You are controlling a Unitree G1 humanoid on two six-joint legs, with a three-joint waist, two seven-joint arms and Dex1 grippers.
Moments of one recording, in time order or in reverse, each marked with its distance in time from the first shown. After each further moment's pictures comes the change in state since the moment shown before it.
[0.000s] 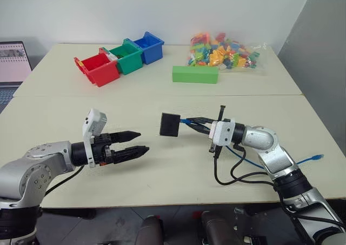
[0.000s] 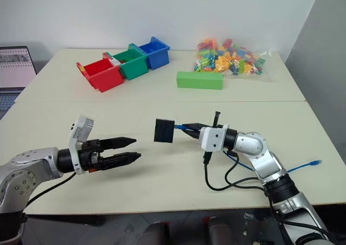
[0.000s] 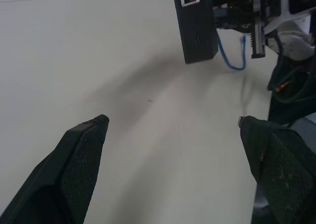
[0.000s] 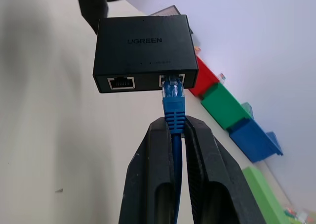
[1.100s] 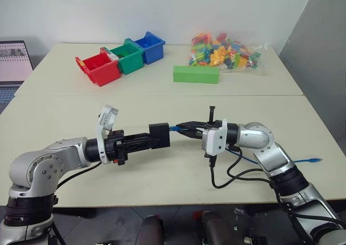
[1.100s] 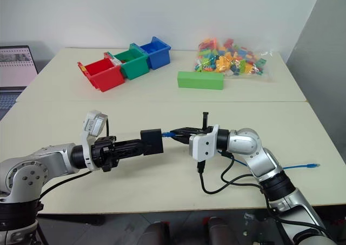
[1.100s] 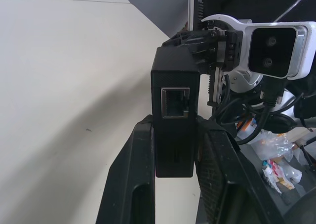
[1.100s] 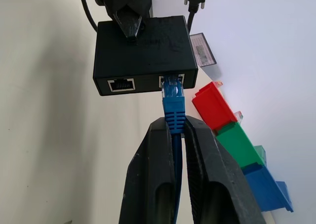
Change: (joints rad) left arm -0.099 -0.096 -0.031 0.021 -0.142 0.146 0.062; right arm -0.030 0.020 0.026 -0.067 -0.044 -0.011 0.044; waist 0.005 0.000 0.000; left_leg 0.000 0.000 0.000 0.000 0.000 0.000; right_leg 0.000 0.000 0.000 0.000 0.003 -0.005
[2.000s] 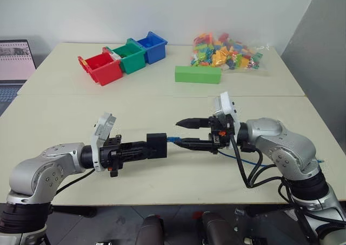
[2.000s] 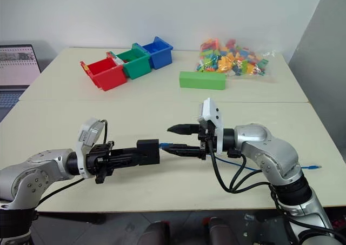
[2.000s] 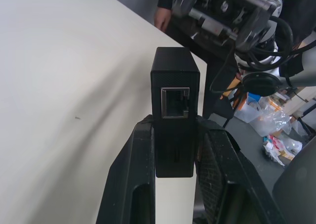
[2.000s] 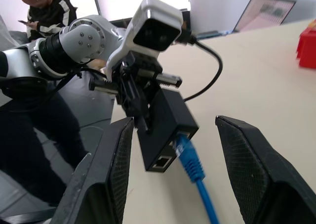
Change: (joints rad) left arm 0.085 0.052 -0.053 0.014 0.119 -0.229 -0.238; right arm -0.008 -0.037 -0.141 -0.392 0.849 1.211 0.010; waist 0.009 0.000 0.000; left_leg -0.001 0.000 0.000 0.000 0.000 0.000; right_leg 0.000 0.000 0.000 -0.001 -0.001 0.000
